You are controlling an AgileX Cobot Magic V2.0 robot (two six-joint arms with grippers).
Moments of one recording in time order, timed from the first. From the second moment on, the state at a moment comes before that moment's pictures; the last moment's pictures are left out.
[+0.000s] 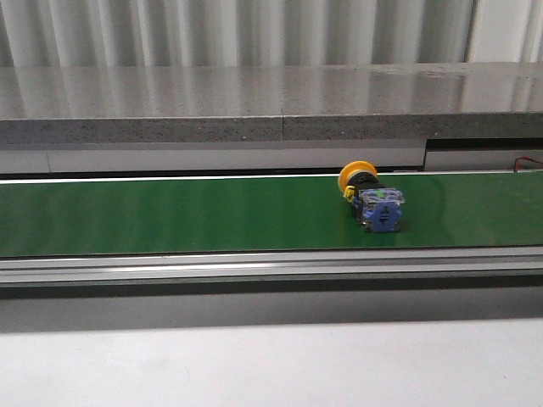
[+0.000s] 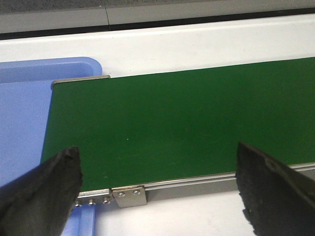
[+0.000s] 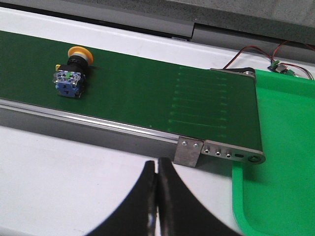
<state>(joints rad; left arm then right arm) -0.07 0.74 -0.55 -0.08 0.50 0.10 0.07 0.18 -0.47 0.15 0.77 -0.17</state>
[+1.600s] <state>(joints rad) -0.65 1.85 -1.53 -0.17 0.98 -0.35 0.07 0.18 -0.47 0.15 0.77 -0.17</state>
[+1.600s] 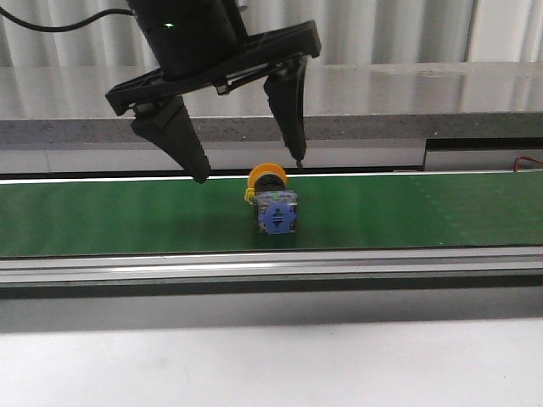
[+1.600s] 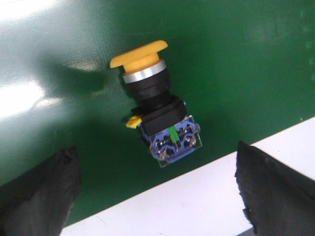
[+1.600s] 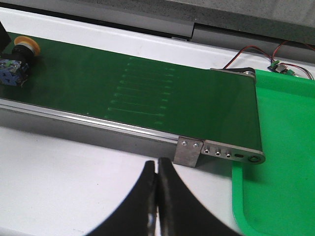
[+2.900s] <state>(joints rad) -0.60 1.79 -1.61 0.09 1.12 -0.39 0.07 0.18 -0.47 0.15 0.77 -0.17</state>
